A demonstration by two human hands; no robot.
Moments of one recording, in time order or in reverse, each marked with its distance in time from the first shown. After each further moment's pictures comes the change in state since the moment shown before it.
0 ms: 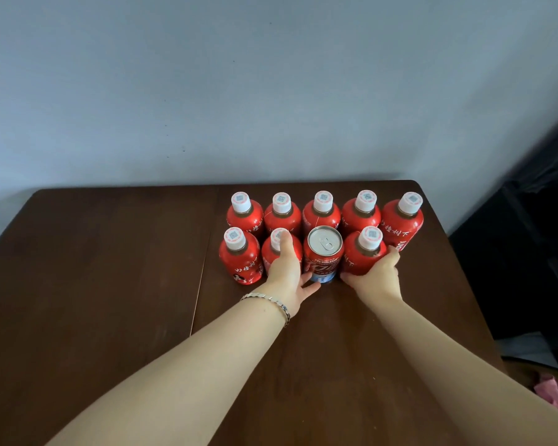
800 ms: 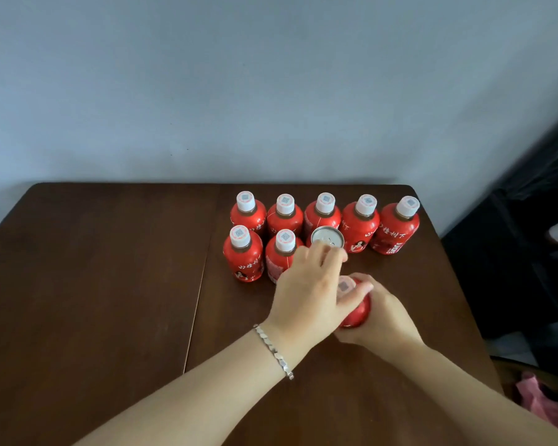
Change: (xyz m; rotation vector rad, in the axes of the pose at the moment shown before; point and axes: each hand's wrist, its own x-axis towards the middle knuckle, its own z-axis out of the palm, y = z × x) left_hand -0.043 -0.025 -0.028 1.385 -0.026 1.465; right_hand -0.059 0.023 -0.030 -0.389 -0.220 -0.545
